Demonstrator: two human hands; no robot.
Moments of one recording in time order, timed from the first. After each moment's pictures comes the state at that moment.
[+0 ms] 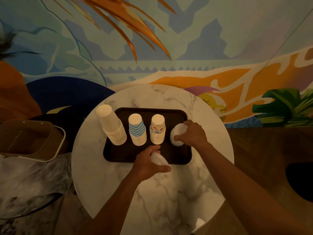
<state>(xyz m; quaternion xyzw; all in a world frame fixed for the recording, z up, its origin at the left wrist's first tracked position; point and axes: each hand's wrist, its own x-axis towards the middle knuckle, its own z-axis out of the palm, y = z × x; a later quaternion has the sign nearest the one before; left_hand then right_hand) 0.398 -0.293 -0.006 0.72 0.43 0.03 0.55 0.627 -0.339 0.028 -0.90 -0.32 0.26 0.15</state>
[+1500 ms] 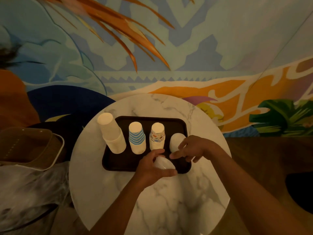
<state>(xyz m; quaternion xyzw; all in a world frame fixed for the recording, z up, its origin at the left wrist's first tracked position) 0.411 -0.301 0.017 0.69 0.42 0.07 0.59 0.618 -0.352 0.089 -0.81 -0.32 0.48 0.05</state>
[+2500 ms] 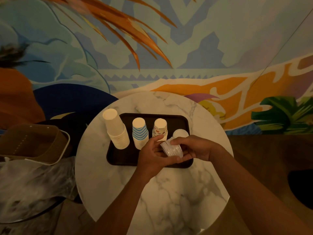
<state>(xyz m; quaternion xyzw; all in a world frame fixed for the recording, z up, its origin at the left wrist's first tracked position) 0.408 -0.313 0.052 0.61 0.39 0.23 0.66 0.603 -0.373 0.080 -0.63 -0.21 0.66 0.35</state>
